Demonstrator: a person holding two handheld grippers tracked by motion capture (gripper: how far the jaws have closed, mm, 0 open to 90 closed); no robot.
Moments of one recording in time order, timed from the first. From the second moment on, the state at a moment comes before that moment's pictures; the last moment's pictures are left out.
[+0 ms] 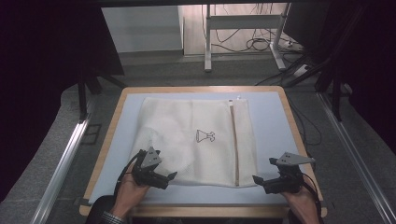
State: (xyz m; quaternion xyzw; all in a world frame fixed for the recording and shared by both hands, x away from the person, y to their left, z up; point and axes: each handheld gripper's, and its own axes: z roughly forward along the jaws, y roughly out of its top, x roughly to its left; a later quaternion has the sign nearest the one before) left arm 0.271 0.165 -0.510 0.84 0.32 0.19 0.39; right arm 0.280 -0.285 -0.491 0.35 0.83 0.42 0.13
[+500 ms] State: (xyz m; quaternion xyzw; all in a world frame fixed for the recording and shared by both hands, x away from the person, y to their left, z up) left arm 0.276 0.150 -0.509 0.85 0.31 0.18 0.40; right arm 0.279 -0.275 -0.490 0.35 0.83 0.42 0.13
